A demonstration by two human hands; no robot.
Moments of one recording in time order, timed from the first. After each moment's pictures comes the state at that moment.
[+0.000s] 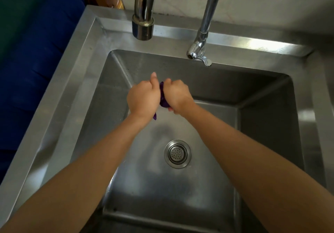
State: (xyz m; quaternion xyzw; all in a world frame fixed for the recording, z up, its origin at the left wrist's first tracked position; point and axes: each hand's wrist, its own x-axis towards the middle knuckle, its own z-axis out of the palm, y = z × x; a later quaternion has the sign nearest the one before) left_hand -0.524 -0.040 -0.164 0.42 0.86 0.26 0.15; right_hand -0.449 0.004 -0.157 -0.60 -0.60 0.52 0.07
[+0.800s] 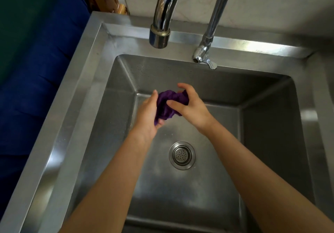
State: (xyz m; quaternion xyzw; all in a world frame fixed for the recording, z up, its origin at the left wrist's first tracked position) left_hand -0.528 -0.065 -0.185 0.02 0.67 0.48 0.57; right_hand -0.418 -0.022 -0.180 -0.52 -0.61 0.57 0.19
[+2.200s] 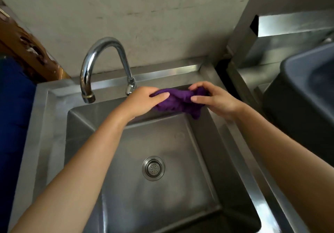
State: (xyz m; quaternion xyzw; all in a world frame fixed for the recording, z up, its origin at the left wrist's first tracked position) left_hand -0.439 -0.015 -0.026 0.68 0.54 0.22 0.44; right_hand -0.208 -0.027 -0.032 -0.49 -0.50 0.62 0.35
